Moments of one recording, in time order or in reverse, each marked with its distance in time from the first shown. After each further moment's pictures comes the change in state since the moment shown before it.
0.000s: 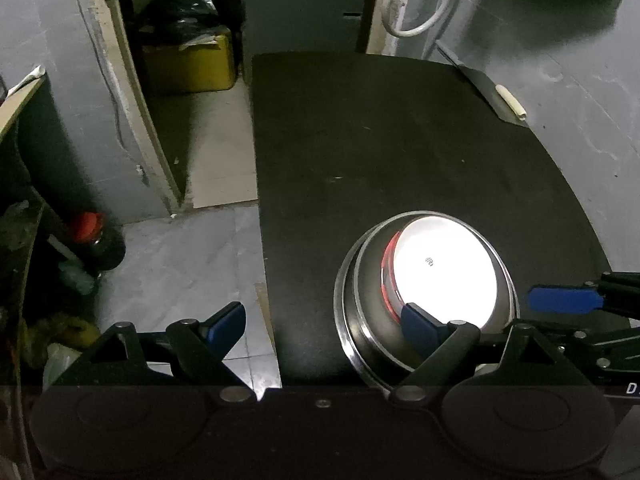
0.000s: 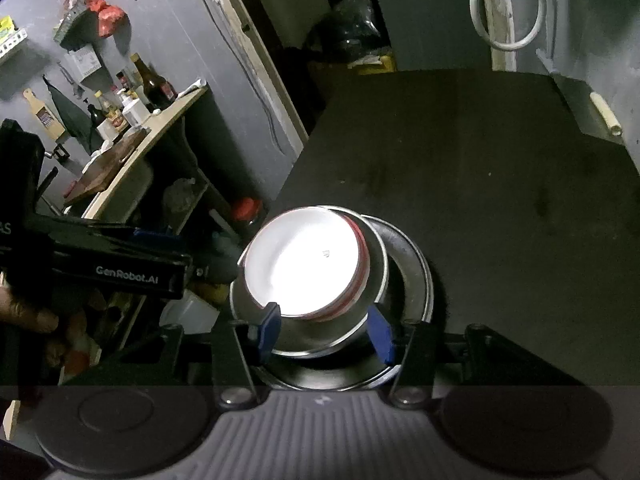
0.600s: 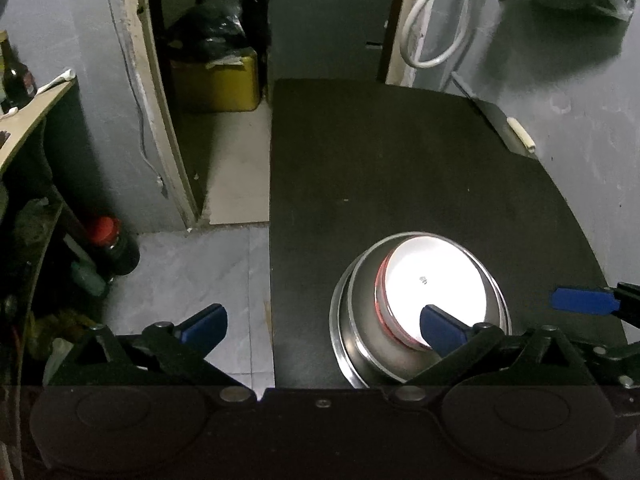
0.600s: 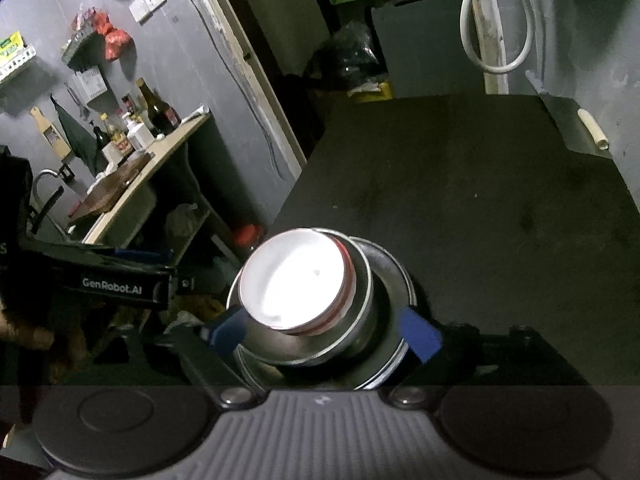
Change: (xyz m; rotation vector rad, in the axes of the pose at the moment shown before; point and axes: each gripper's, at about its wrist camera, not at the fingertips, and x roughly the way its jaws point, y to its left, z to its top) left arm -0.018 -0.012 -0.008 -0.065 -0.094 0.050; right arm -0.017 -0.009 -0.006 0.004 -0.097 0.010
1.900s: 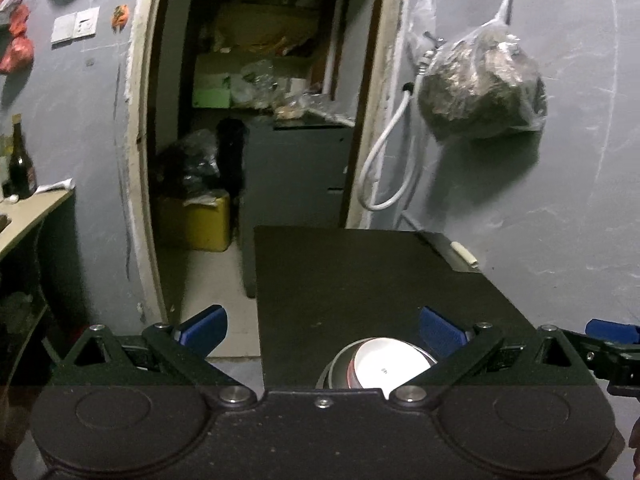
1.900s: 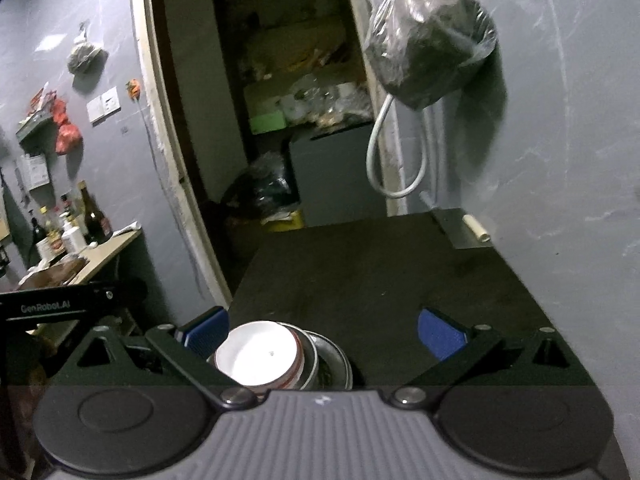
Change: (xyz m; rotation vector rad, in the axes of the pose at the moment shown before) left arm -0.079 0.011 -0.036 0.052 -0.472 -0.126; right arm -0.080 0.055 -0.054 0.042 -0.432 -0.320
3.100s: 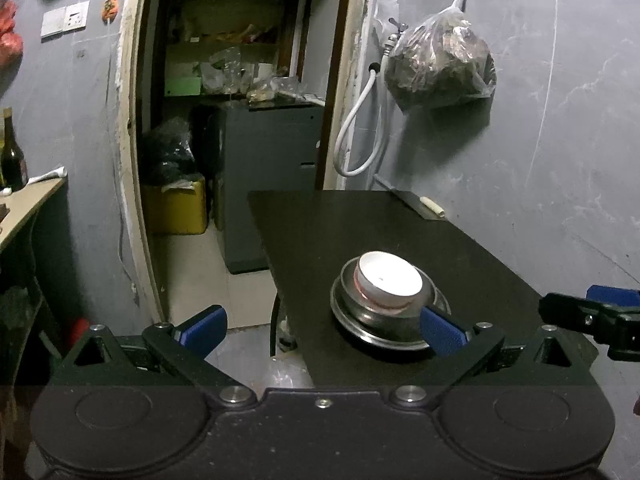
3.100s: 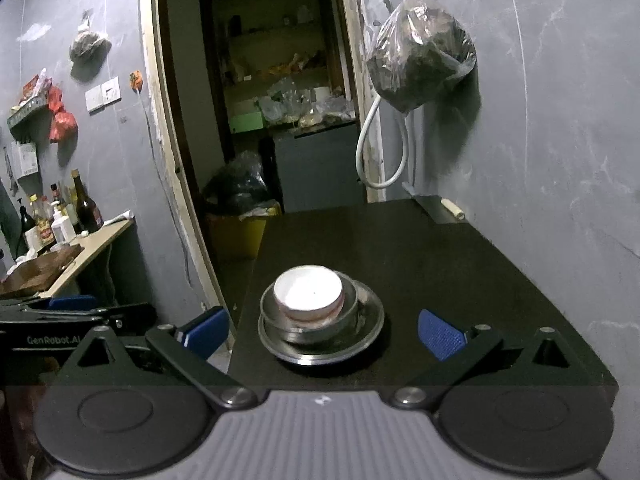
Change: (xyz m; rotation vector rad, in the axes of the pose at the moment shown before) left arm -0.097 0.049 -0.065 0.055 0.053 -0.098; right arm -0.089 0.093 -0.061 0.001 0.002 -0.117
